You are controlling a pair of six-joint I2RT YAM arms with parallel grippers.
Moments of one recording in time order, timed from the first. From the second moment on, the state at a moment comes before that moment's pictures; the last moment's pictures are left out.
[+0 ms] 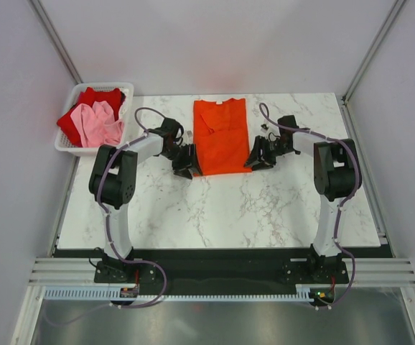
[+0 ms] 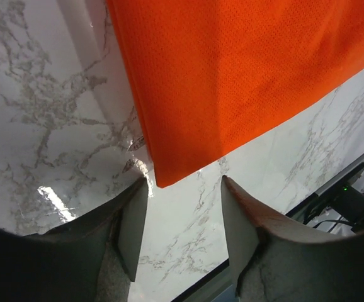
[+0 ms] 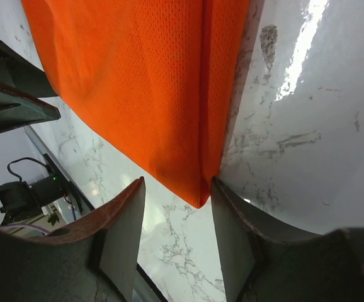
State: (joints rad) left arm -0.31 2.05 1.40 -0.60 0.53 -0.35; right arm 0.13 2.11 1.39 -0.48 -0.77 0.27
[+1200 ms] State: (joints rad) left arm -0.34 1.75 1.41 -0.68 0.55 -0.31; right arm 0.07 1.67 1.06 -0.53 -0.88 0.36
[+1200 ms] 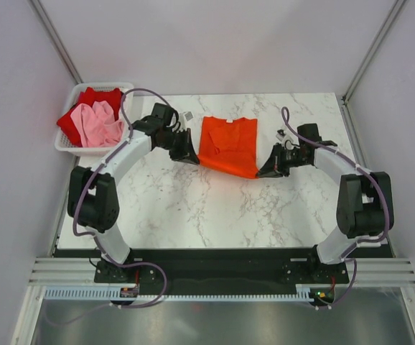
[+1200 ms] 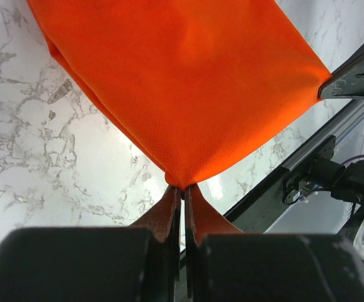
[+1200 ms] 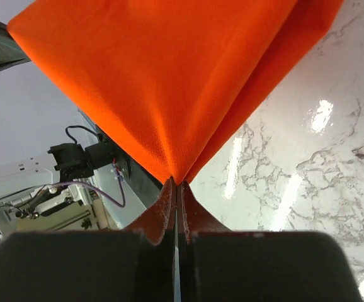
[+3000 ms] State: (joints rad) left arm -0.29 2.34 2.00 -0.52 0.79 -0.16; right arm 0.06 2.26 1.73 -0.41 -0.63 0.19
